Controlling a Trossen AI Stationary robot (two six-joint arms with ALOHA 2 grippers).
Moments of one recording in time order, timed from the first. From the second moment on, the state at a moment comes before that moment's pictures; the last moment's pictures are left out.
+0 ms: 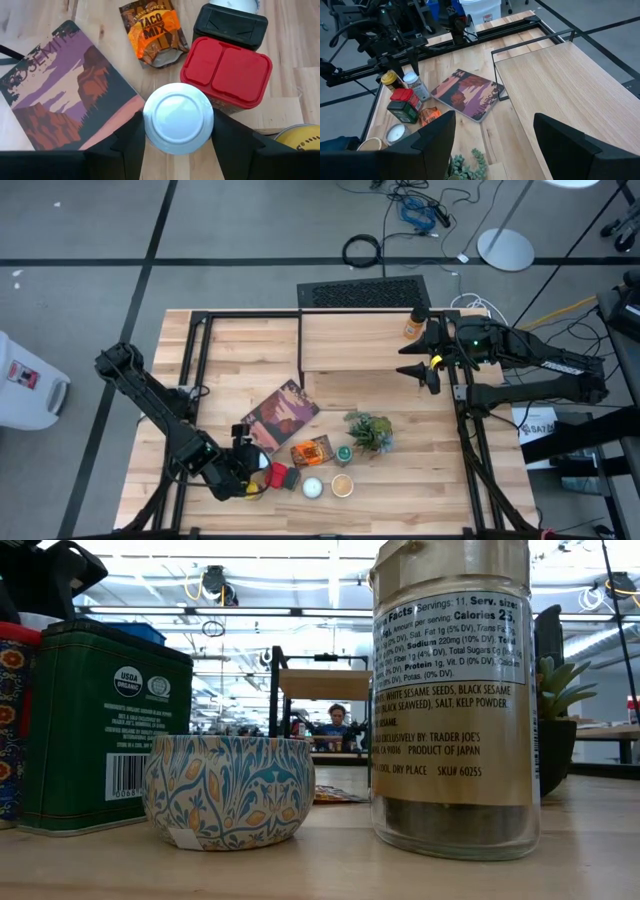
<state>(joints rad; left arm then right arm) -0.80 1.43 0.92 -0.66 -0.46 -0.67 -0.18 0.80 1.02 -0.67 -0.08 0.20</state>
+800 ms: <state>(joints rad) -0.78 1.43 1.01 -0.69 -0.52 -0.56 -0.18 0.80 1.02 -0.67 -0.08 0.19</state>
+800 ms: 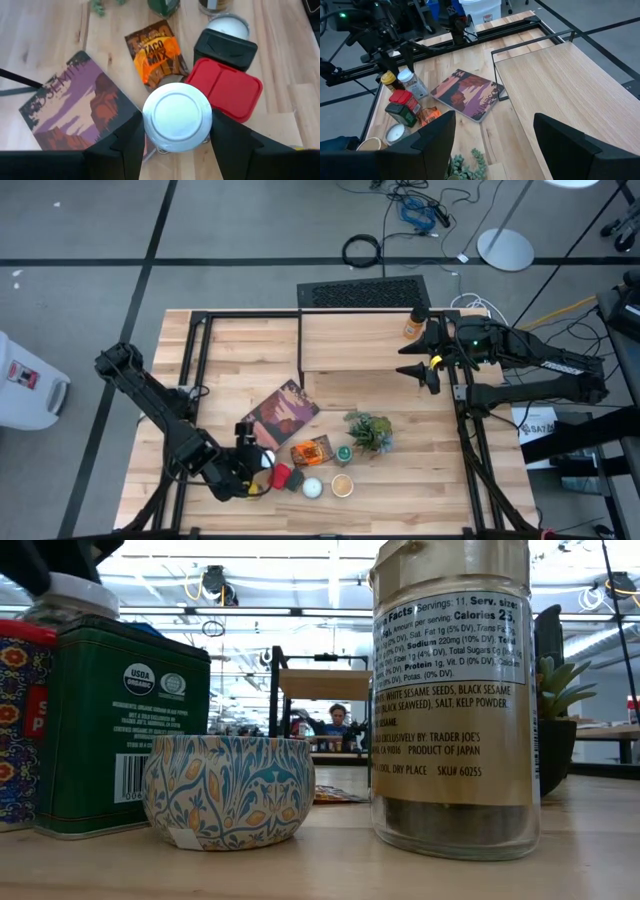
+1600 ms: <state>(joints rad) -0.65 1.42 1.21 -0.78 -0.64 -0.25 -0.18 0.80 1.02 -0.67 -0.08 0.19</state>
